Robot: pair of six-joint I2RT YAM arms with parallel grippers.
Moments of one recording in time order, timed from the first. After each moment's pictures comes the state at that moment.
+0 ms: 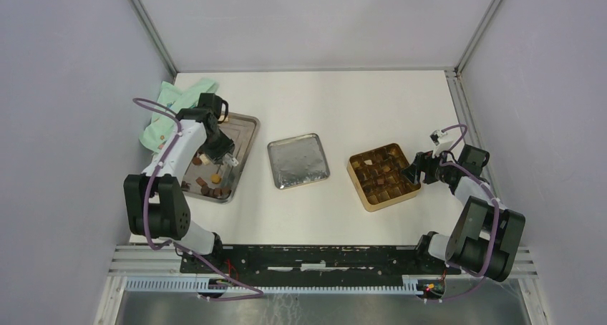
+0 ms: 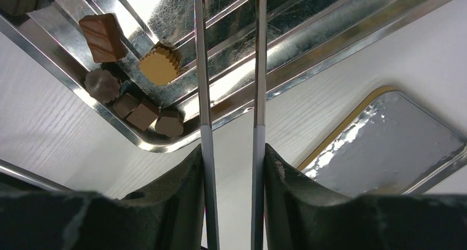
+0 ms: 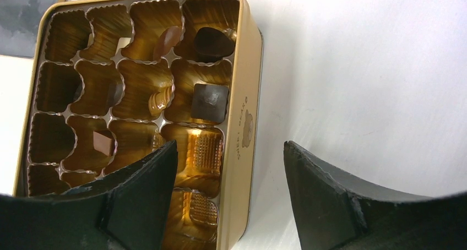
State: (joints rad) left arm -0.06 1.52 1.21 -0.99 -0.18 -0.84; right arm -0.43 1.27 0.49 -0.10 -0.84 -0.38
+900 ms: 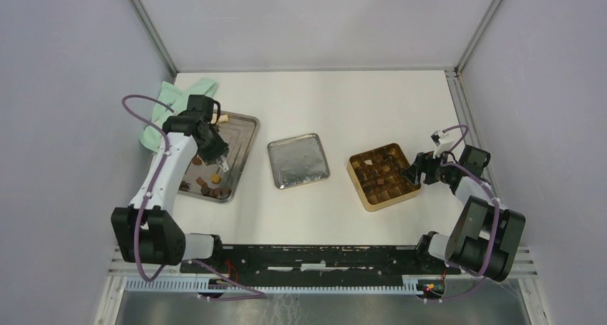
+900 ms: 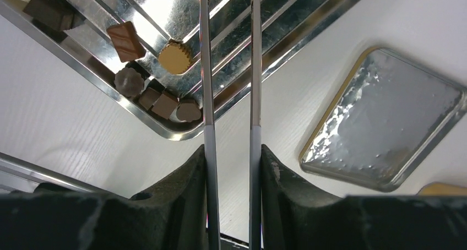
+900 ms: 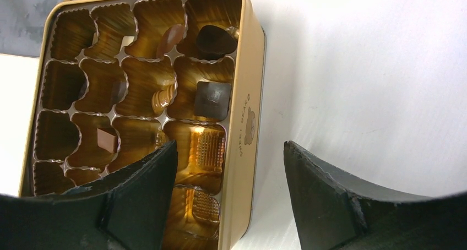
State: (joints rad) left arm -0.06 1.36 1.19 -1.03 -0.17 -0.71; right arm -0.44 1.27 0.49 -0.11 -0.86 -0.38
